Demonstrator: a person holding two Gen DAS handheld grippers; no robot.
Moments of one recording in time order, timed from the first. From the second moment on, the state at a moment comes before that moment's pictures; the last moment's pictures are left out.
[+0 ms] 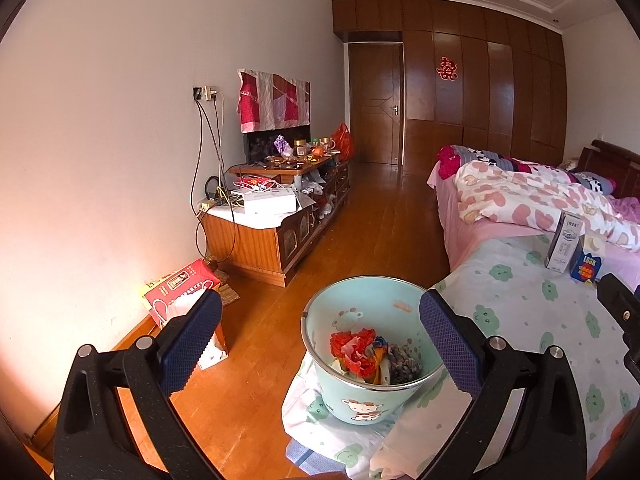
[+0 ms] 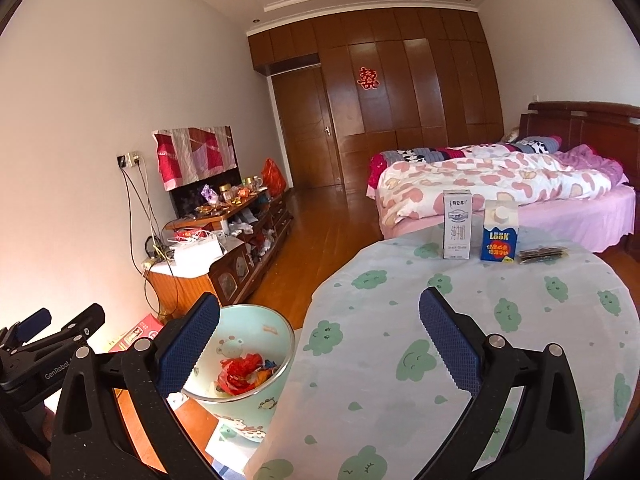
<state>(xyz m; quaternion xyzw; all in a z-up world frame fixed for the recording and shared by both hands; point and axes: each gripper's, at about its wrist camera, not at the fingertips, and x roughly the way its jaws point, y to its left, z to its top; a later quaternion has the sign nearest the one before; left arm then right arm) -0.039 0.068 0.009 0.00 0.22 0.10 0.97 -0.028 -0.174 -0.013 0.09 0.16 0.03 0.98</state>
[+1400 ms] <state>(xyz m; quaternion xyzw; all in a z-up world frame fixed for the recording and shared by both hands) -0.043 0.057 0.015 0.02 0.21 0.09 0.97 -0.036 -0.176 -0.002 0.10 0.15 0.02 0.98</state>
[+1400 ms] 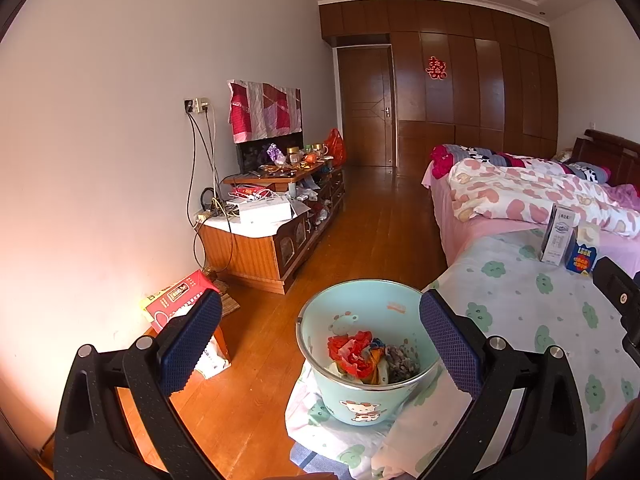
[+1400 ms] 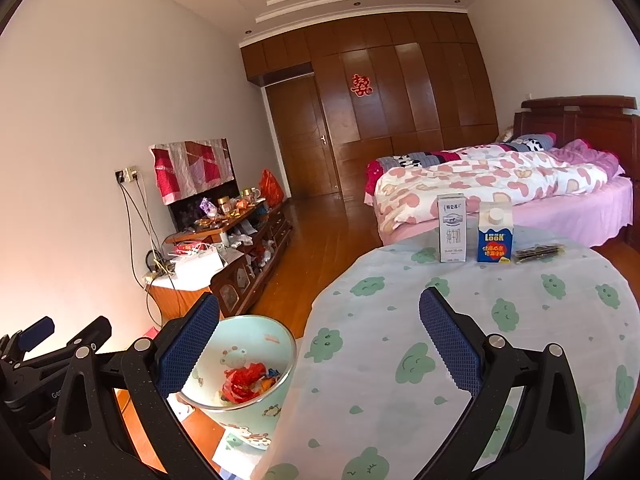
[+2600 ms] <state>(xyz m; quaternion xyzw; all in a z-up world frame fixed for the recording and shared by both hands) -0.045 0.057 0.015 0.02 0.22 0.09 0.97 -0.039 -0.181 -0.003 0.11 0.15 0.02 0.98</state>
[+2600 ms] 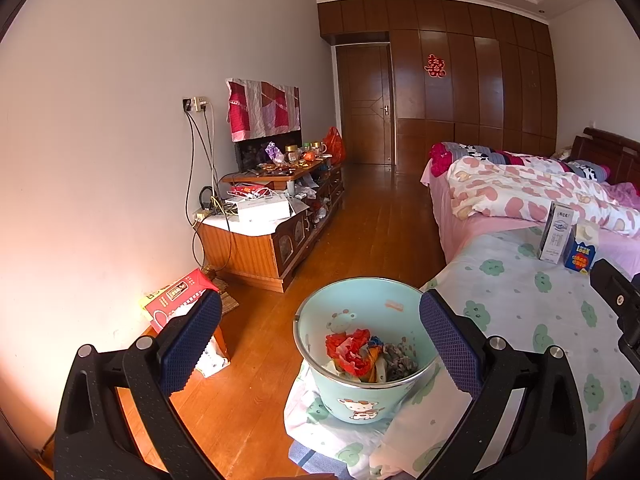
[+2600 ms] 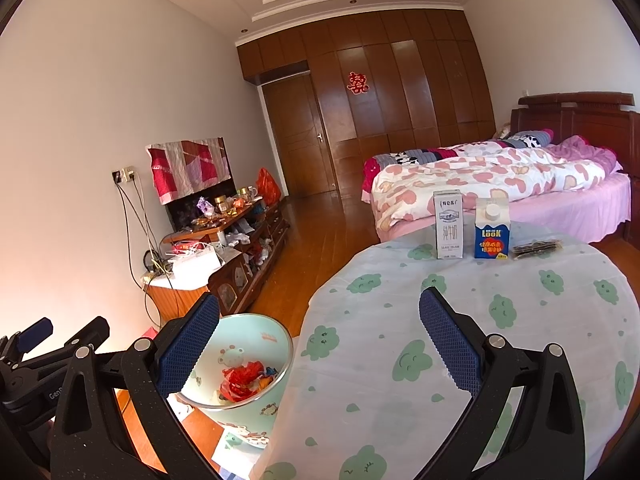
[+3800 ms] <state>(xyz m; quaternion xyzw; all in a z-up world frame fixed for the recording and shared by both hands) -0.038 0.046 0.015 0.00 0.23 0.05 0.97 -0.034 -0.181 -0.008 0.12 0.16 0.00 0.98</state>
